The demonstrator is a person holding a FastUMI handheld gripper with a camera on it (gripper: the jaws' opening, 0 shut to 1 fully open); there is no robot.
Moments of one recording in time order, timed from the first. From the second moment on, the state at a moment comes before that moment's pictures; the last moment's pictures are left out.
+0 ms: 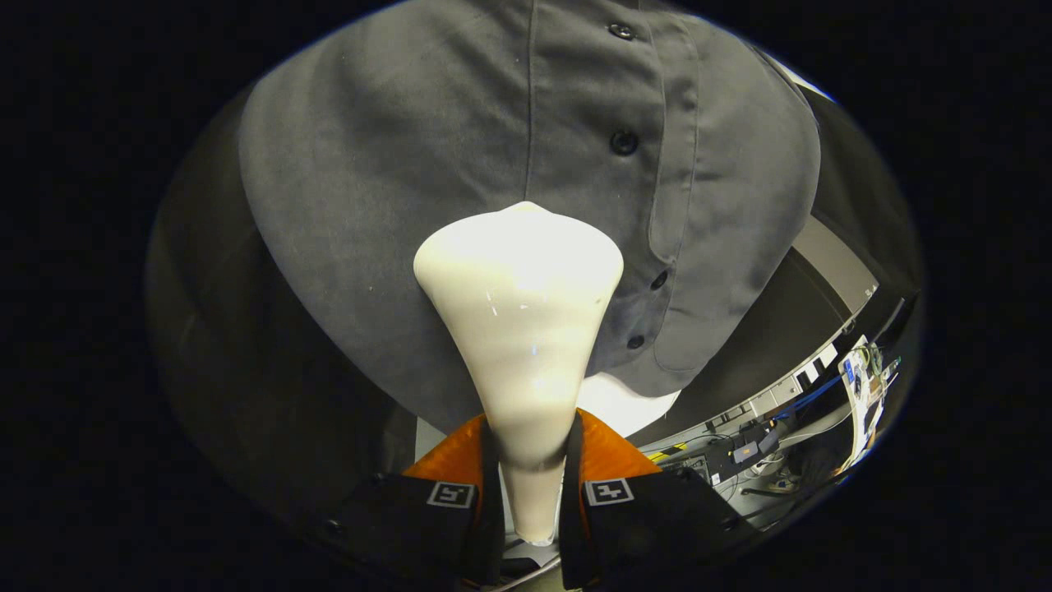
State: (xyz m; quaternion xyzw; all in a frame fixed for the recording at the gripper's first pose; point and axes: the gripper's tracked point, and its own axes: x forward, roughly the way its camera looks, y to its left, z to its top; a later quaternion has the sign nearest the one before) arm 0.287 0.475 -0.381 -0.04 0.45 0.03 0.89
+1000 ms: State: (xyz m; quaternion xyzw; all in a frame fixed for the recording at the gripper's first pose) arm 0.249 0.450 -0.477 -0.06 0.52 0.03 0.85
